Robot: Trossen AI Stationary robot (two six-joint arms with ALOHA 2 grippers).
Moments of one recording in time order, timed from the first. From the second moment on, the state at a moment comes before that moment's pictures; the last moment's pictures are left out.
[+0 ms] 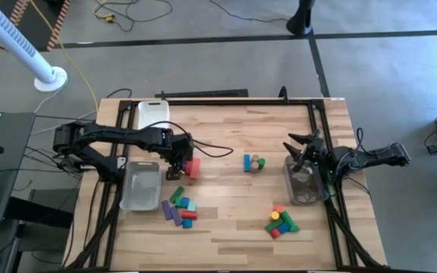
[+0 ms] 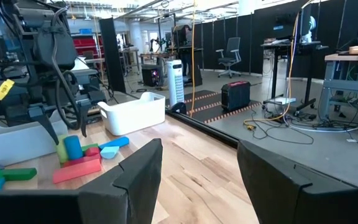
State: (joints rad) left arm 0.16 1.47 0.96 -0.74 -0.01 0.15; right arm 0.20 0.01 0.02 0.04 0.79 0.03
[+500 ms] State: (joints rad) left arm 0.17 1.47 0.88 -0.64 -0.02 0.13; right arm 0.20 0.01 0.02 0.04 0.79 0.03
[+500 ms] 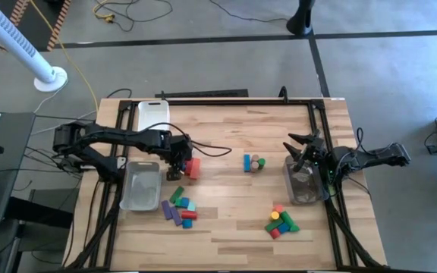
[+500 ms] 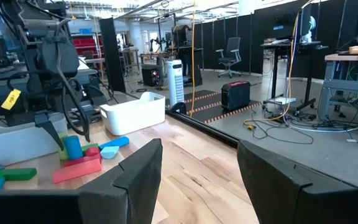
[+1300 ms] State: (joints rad) left arm 0.17 1.47 0.97 -0.73 -0.03 0.18; right arm 0.20 0.01 0.02 0.04 0.79 0.03
